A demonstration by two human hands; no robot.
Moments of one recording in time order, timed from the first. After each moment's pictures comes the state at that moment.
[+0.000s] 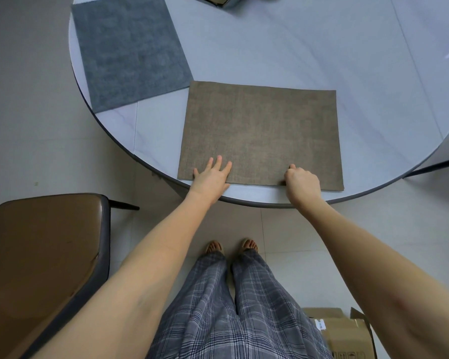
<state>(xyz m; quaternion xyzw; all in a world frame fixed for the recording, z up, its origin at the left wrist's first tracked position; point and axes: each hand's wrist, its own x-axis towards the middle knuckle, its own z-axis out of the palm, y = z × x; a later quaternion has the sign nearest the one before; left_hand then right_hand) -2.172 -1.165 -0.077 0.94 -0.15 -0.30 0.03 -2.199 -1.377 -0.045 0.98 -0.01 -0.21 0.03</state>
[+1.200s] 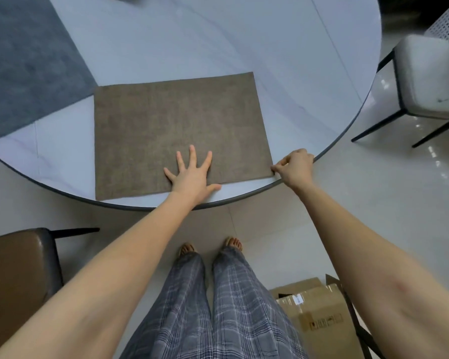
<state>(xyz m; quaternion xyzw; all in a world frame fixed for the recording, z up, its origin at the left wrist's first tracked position) -2.168 -1.301 -0.081 0.94 -0.14 -0.31 0.05 -2.204 -1.538 -0.089 0.91 -0.33 -0.12 -0.24</state>
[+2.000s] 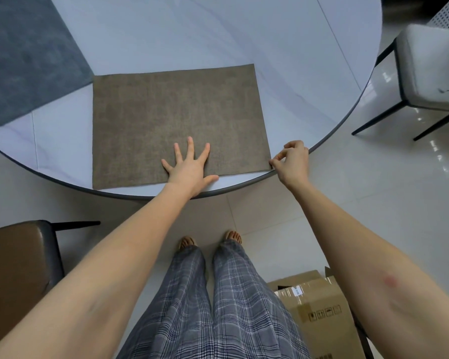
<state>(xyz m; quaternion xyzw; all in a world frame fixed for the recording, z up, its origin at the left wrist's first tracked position) -2.176 -1.298 -0.082 0.94 -0.15 -0.30 0.04 -2.227 -1.533 -0.099 0.91 -0.30 -0.06 -0.29</state>
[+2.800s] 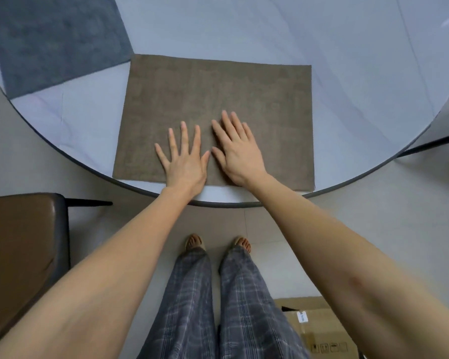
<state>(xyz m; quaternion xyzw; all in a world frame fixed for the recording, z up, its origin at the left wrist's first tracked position) -2.154 -1.242 -0.126 0.98 -0.01 -0.16 0.08 -2.140 -1.386 -0.121 0.98 0.12 -0.09 -0.12</state>
